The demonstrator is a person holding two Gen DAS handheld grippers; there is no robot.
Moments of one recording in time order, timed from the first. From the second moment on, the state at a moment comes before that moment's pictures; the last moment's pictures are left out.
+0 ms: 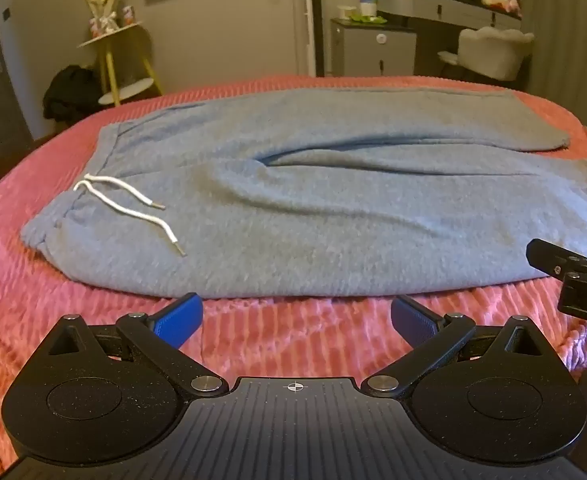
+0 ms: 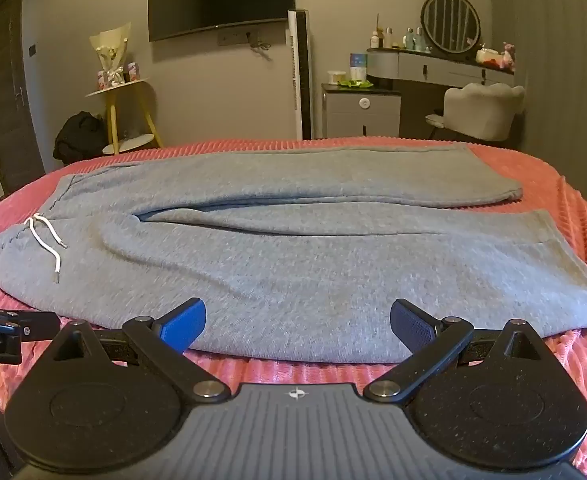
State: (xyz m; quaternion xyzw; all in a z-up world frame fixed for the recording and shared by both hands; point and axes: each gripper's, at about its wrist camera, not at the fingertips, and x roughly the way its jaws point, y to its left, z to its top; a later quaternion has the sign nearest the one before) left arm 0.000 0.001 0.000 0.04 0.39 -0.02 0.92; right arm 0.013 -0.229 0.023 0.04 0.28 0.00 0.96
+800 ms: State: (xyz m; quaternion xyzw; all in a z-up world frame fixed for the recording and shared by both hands) left arm -0.002 -0.003 0.006 0.04 0.38 -0.02 0.92; right arm 0.010 -0.236 0.025 0.06 0.27 -0.01 0.96
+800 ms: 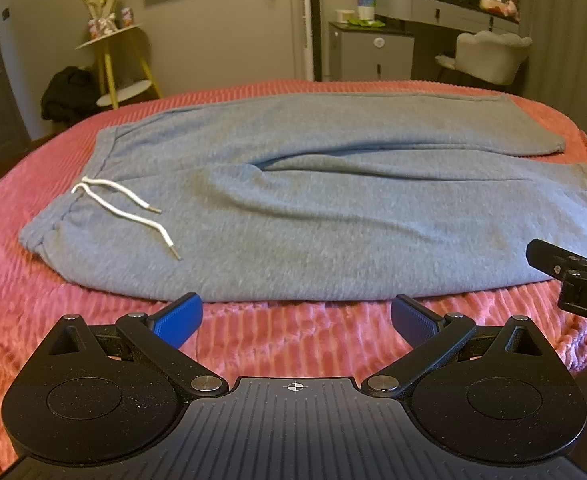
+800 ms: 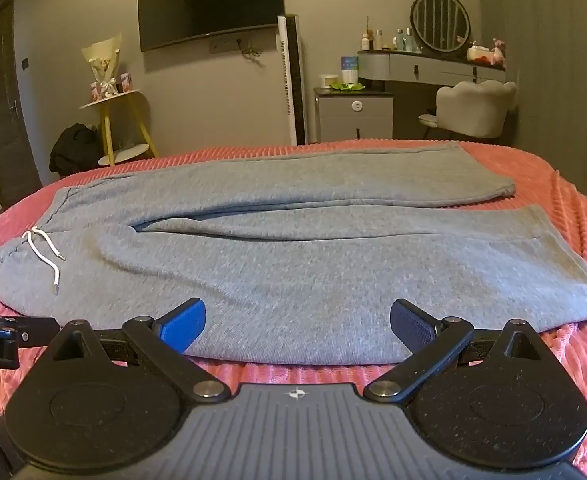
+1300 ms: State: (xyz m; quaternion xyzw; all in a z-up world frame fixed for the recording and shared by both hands) left arm -0.001 -0.002 0.007 0.03 0.38 -0.02 0.92; right arm 0.007 -0.237 0.027 0.06 0.27 0.00 0.96
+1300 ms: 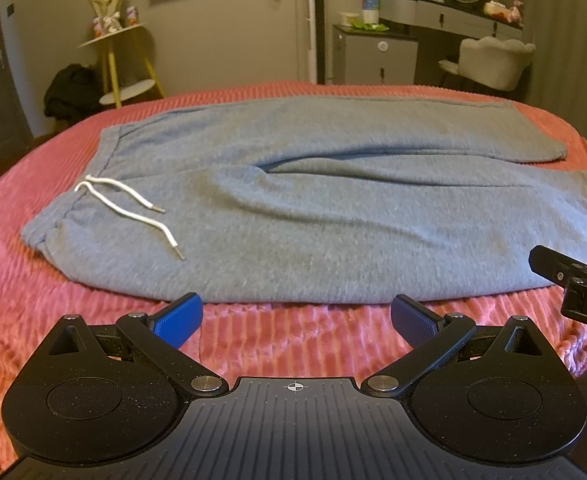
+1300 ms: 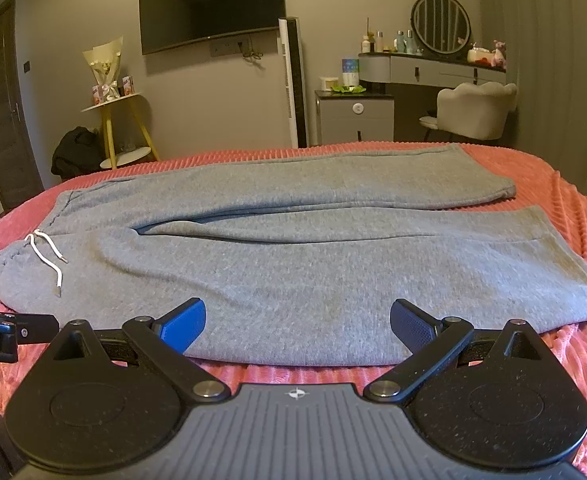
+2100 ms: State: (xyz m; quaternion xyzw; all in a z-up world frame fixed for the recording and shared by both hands) left arm -0.001 -0.004 0.007 0.03 0.38 -0.02 0.92; right arm 0.006 -0.235 0.028 0.06 0.26 0.00 0.96
